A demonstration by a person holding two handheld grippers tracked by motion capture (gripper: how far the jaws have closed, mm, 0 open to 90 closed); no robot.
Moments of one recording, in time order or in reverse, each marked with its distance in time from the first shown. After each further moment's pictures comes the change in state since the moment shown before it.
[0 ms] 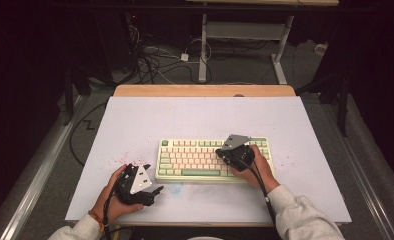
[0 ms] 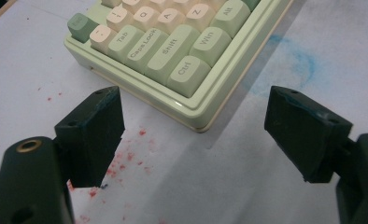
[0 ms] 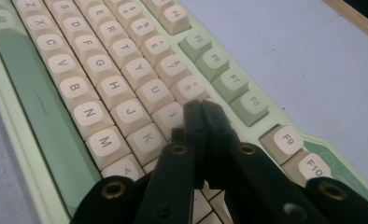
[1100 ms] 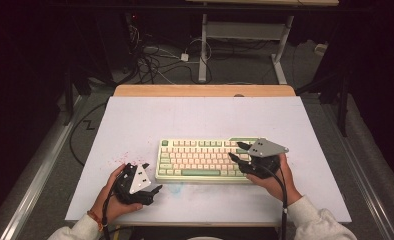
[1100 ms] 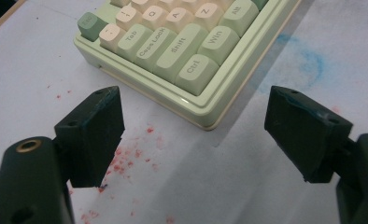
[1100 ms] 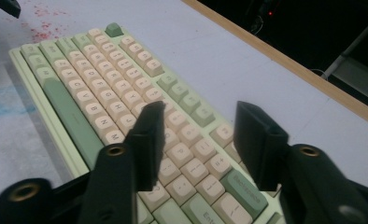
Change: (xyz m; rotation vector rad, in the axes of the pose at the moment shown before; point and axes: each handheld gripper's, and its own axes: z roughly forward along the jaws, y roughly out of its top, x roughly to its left) left arm 0.002 -0.001 -0.002 -0.005 0.021 -0.011; right arm -0.001 -0.022 -0.074 -0.222 -0.083 0.059
